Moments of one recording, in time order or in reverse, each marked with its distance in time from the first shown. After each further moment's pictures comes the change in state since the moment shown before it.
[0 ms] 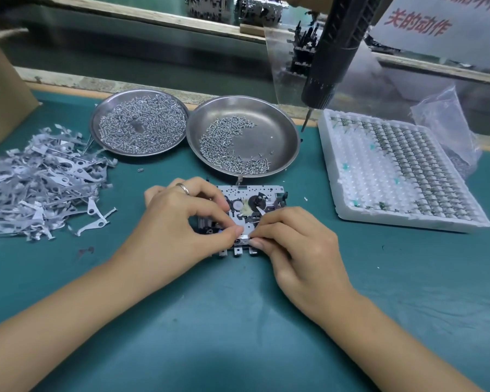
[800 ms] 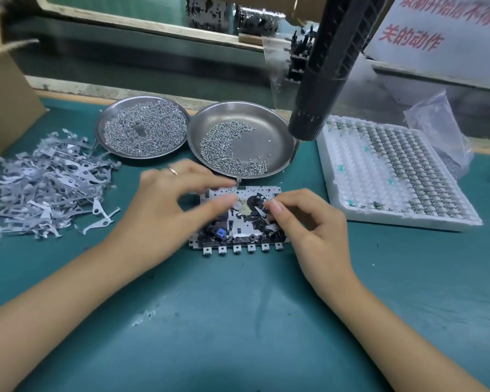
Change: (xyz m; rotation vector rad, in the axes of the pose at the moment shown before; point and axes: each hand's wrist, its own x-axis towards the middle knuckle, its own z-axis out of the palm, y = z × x) left_hand 0.008 -0.009 -0.011 -0.029 0.093 0.127; right_hand 0.012 0.006 -0.003 0.572 0.124 0.457
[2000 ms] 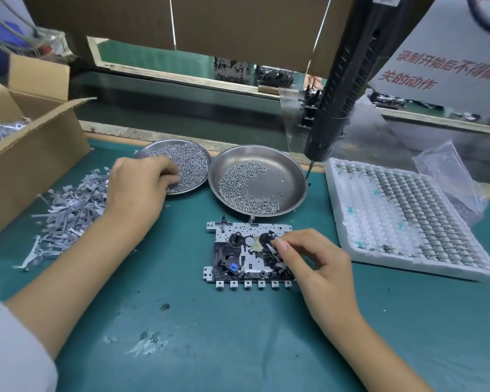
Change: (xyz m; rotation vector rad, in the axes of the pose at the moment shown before) left_hand 0.058 -0.061 -0.045 0.602 0.313 -0.243; right_hand 0.003 0.002 0.001 -0.038 -0.018 -0.057
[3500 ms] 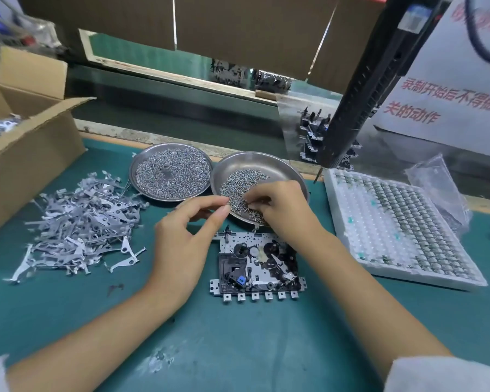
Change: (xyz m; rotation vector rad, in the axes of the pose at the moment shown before) left_hand -0.071 0.049 0.014 -0.952 0.026 -0.108; right_hand 0.113 0.001 0.036 -0.589 -0.343 -0.106
